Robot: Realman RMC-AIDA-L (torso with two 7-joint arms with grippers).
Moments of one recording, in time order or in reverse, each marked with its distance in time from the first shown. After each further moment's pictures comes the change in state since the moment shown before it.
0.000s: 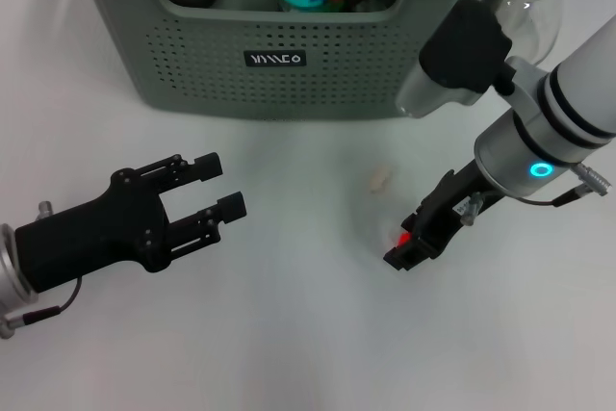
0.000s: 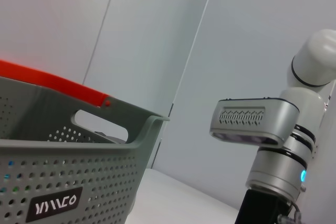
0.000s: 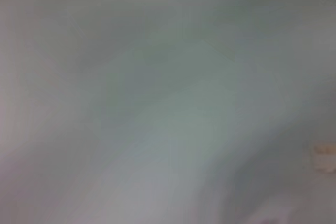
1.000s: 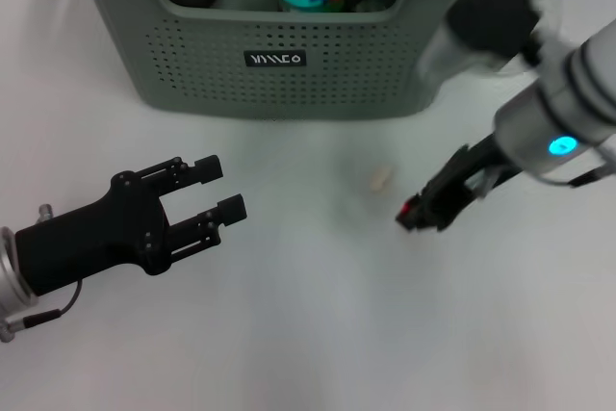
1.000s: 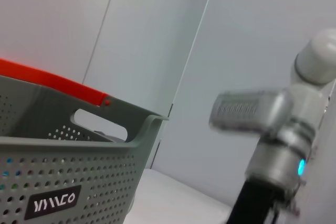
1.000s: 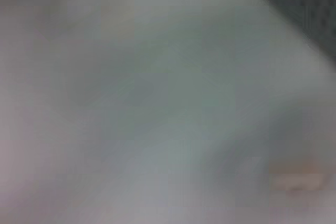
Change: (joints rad) left arm 0.005 -0.002 0.000 -0.002 0.000 0.002 0.000; right arm -0.053 -0.005 0.069 -0.151 -0.020 -0.064 0.061
